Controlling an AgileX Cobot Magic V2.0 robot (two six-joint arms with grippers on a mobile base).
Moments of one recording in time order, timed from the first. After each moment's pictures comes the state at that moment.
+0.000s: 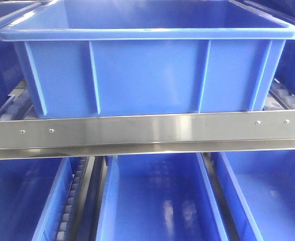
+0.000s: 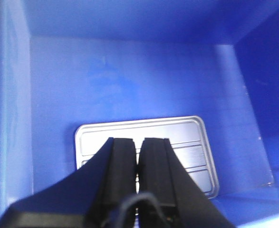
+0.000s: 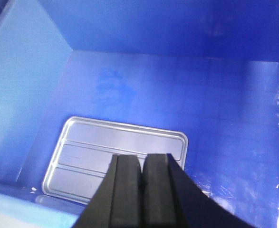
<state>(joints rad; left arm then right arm) -0.35 1.71 -1.88 -0.10 0.82 -0.17 0.33 1.56 -1.53 0.08 0.52 0.16</state>
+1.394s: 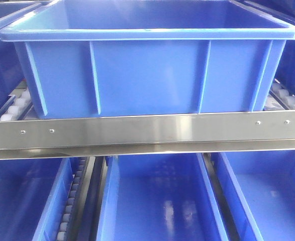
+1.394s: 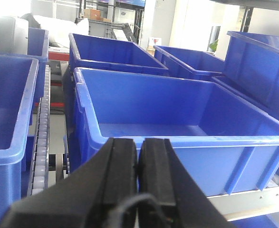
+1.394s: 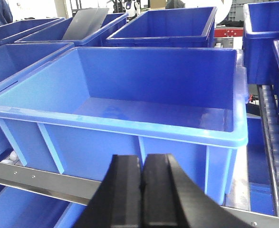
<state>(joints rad) -0.38 0.18 -0.29 0.04 0.02 -0.13 0.33 0.48 -0.33 -0.06 -0.09 0.16</state>
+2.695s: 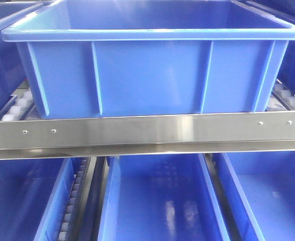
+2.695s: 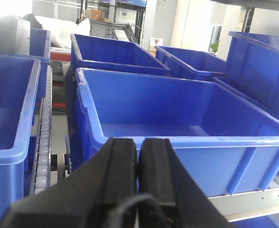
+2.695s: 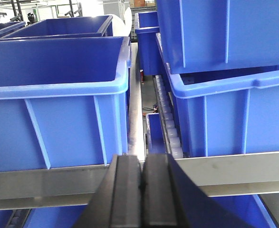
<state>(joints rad) -0.38 0.18 -0.29 0.04 0.02 -0.13 -0.03 -0.01 0.03 -0.06 -0.03 0.16</state>
